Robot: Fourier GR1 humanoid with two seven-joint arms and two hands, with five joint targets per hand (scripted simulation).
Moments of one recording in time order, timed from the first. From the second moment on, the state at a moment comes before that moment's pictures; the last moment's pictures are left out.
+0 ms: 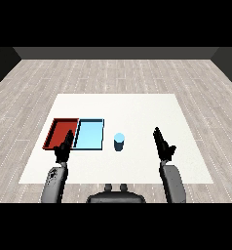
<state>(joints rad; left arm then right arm) 0.02 0.13 0.03 -1.56 0.00 0.01 -0.01 -0.01 -0.08 0.01 -1.57 -0.02 0.00 -0.04</state>
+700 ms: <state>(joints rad) -0.02 0.03 0.04 -1.60 0.09 -0.06 -0.32 -0.06 0.00 0.13 -1.62 -0.07 -0.05 -0.19</state>
